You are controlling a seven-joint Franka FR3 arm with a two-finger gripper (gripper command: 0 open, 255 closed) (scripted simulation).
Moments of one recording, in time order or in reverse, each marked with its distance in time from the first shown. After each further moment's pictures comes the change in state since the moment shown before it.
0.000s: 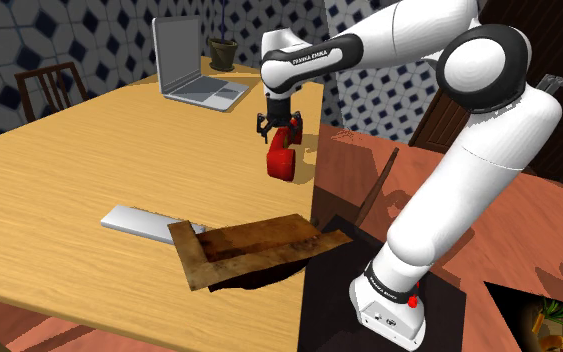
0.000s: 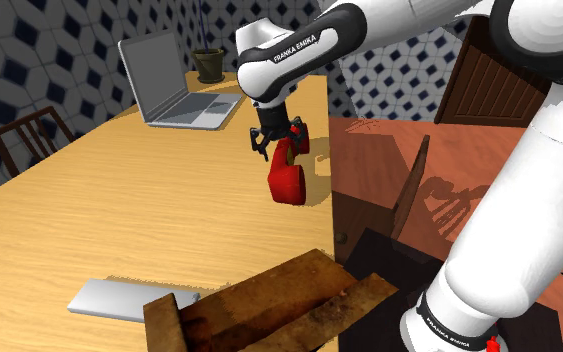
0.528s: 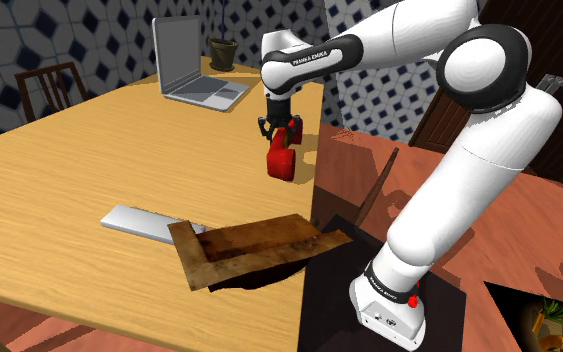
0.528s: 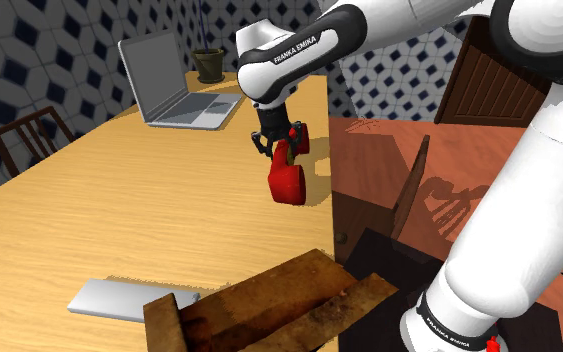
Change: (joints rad) arm 0.000 -0.001 0.000 -0.006 0.000 0.006 0.001
